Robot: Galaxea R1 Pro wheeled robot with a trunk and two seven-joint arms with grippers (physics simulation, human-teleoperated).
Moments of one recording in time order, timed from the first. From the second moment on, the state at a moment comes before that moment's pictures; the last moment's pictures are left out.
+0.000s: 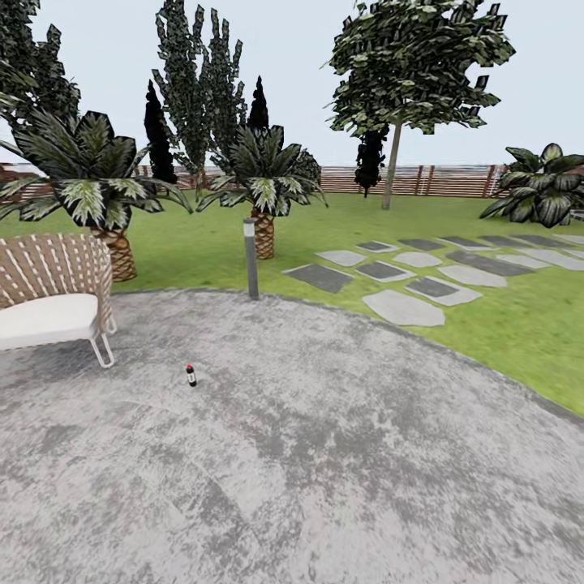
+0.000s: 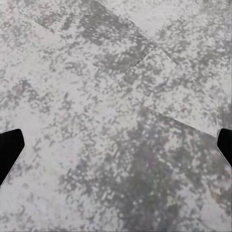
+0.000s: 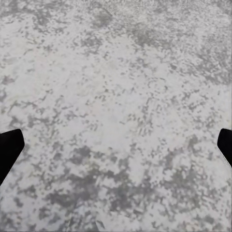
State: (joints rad) left arm -0.17 0.01 0.00 -0.29 0.00 -0.34 0.01; right arm -0.02 -0.06 -0.10 -0.45 0.01 -0.39 0.01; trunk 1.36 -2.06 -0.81
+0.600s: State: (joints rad) left arm -0.17 0.01 0.00 -0.29 0.00 -0.34 0.01; right arm -0.02 -0.06 -0.11 -0.44 0.01 -0.39 0.01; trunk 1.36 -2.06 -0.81
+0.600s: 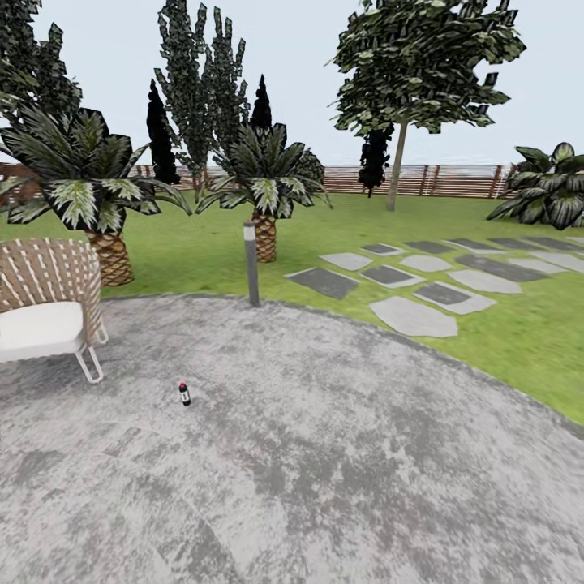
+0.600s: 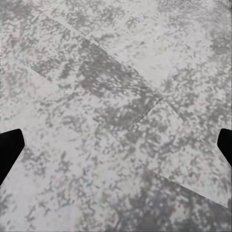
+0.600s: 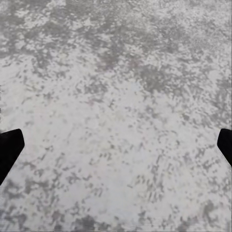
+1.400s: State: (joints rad) left arm -0.17 0.01 0.00 -0.29 0.00 -0.34 0.01; right arm -0.02 -0.06 -0.11 -0.44 0.01 -0.39 0.01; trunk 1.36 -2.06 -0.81
